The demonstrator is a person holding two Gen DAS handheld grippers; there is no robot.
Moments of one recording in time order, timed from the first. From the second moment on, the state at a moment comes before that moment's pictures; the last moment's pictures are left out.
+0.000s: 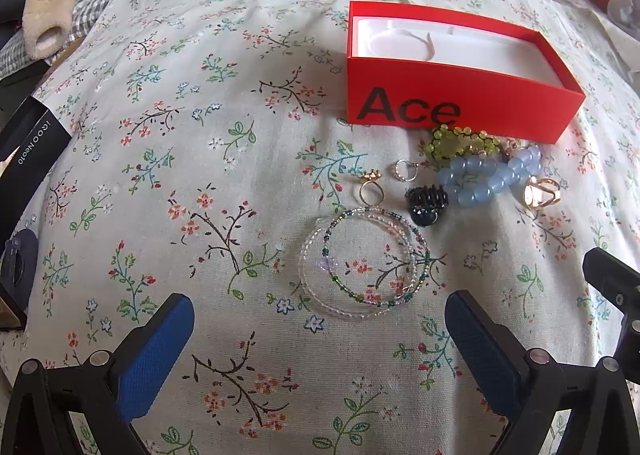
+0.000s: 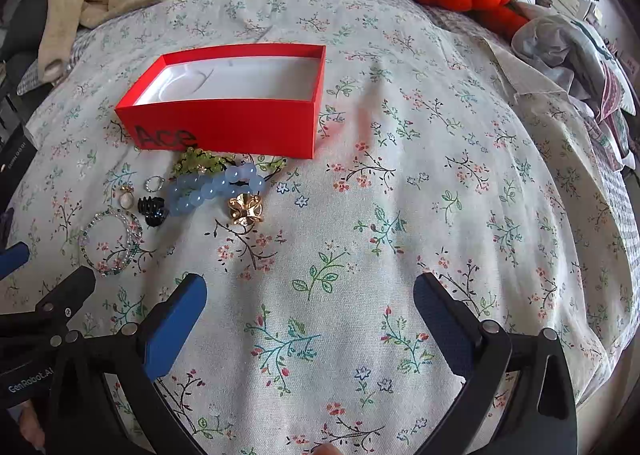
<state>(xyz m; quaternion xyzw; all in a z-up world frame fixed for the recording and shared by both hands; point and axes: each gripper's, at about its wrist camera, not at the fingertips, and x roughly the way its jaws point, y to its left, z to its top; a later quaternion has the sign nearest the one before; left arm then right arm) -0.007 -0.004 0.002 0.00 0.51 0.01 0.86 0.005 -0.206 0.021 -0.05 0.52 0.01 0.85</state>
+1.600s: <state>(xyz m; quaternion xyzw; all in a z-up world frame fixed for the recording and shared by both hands) -0.011 -0.002 0.008 0.00 0.50 0.01 0.86 0.006 -0.205 0.021 -0.05 0.52 0.00 0.86</state>
